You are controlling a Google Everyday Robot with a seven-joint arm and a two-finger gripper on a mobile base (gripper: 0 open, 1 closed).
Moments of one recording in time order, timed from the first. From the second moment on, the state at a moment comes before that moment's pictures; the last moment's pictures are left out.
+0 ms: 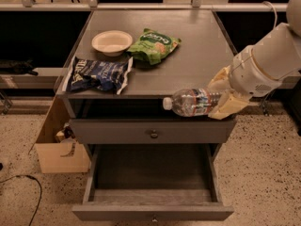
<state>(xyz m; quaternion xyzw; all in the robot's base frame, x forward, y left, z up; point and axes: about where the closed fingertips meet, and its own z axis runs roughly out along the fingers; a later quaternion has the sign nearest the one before) 0.491 -0.163 0.876 -0.70 0.67 0.04 0.24</state>
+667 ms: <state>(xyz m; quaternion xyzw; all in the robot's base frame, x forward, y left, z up) 0.464 -0.170 0.816 -0.65 0.71 0.10 0.25</state>
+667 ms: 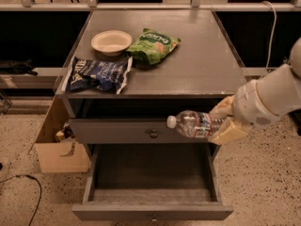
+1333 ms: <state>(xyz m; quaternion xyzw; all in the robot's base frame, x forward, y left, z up) 0.434 -0.150 0.737 -0.63 0.73 0.14 0.22</state>
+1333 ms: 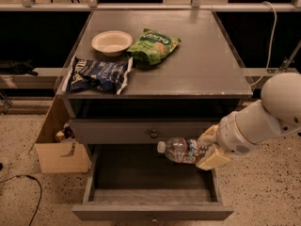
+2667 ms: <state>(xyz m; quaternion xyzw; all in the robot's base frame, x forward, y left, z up) 0.456 -0.137 0.663 -0.63 0.74 0.14 0.16</state>
